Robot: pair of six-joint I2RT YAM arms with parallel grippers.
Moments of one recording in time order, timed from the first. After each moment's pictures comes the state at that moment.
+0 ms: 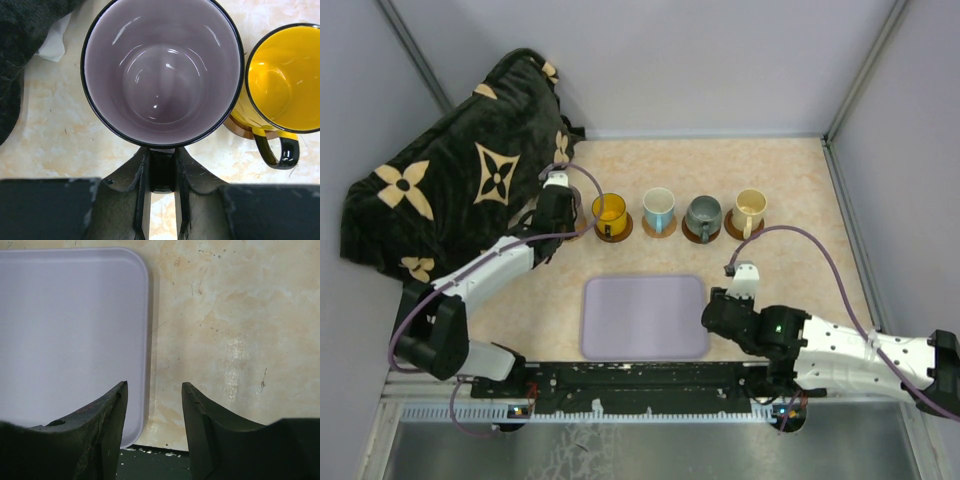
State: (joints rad) left arm -0.44 1.39 0.90 -0.19 -0.43 -0.29; right arm 1.23 0.74 0.53 -0.83 0.68 1.04
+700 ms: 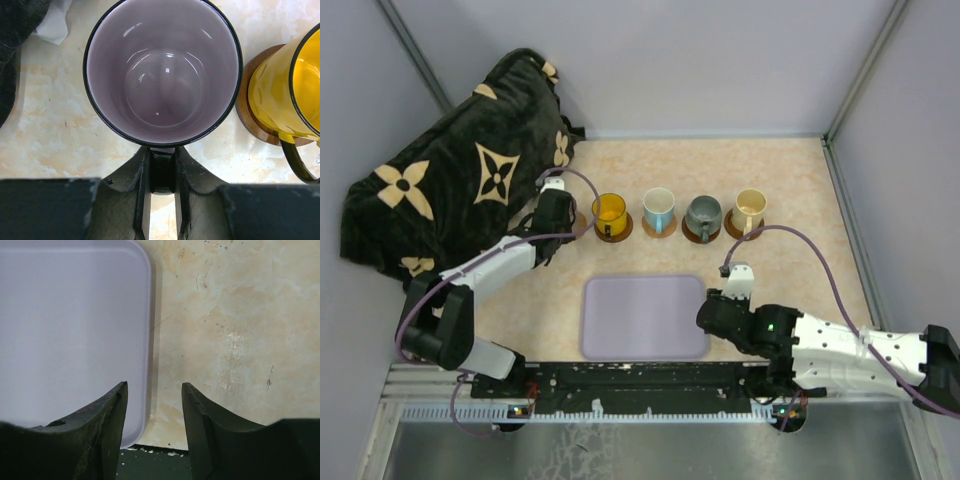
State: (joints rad) left arm -0.40 1.45 0.86 -0.14 -0.43 -0.32; right arm 1.23 0.80 0.53 -0.81 0.66 1.05
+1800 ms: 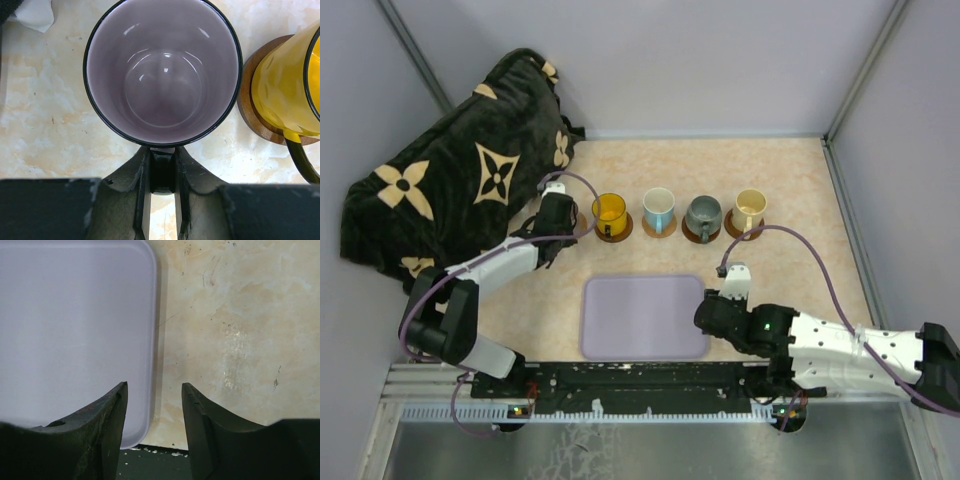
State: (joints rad) left arm -0.40 1.49 0.83 -0.10 -0.41 -0.35; right arm 1.23 0.82 0.53 -0.78 0.64 1.05
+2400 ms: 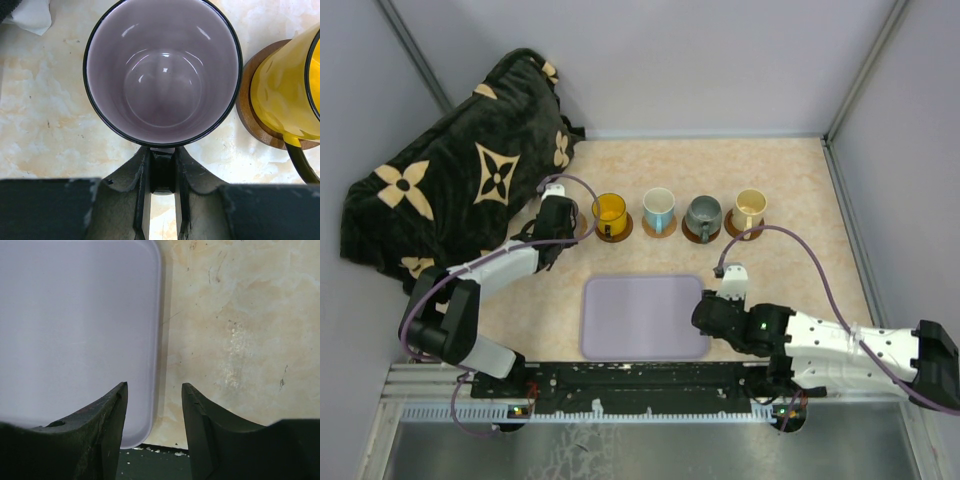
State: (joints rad) left arm -0.40 1.49 0.79 -0.03 -0.41 -0.35; right arm 1.23 0.84 0.53 -0.77 0.63 1.05
